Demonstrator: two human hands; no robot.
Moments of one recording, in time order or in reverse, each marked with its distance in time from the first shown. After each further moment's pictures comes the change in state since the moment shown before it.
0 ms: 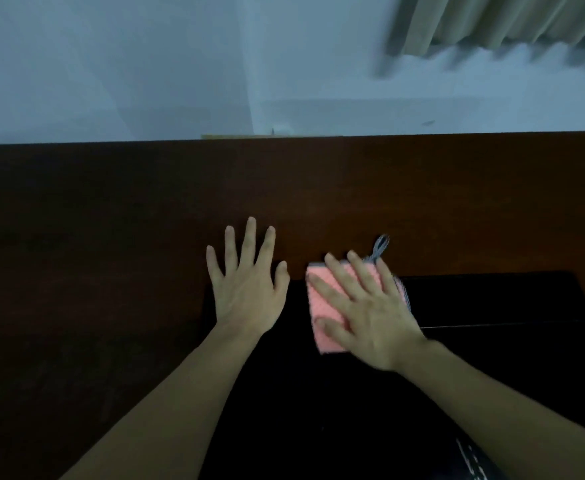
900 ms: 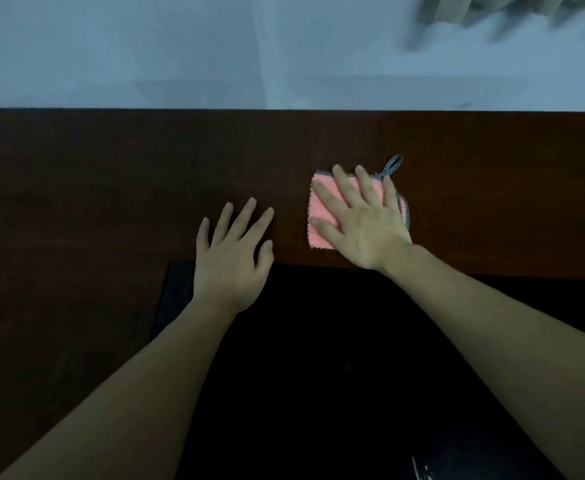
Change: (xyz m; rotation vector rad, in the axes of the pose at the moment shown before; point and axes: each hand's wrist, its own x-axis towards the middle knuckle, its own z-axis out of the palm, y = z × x) left_hand 0.009 0.022 0.016 -0.088 0.051 0.012; right_hand 0.086 0.081 -0.033 -0.029 0.019 0.070
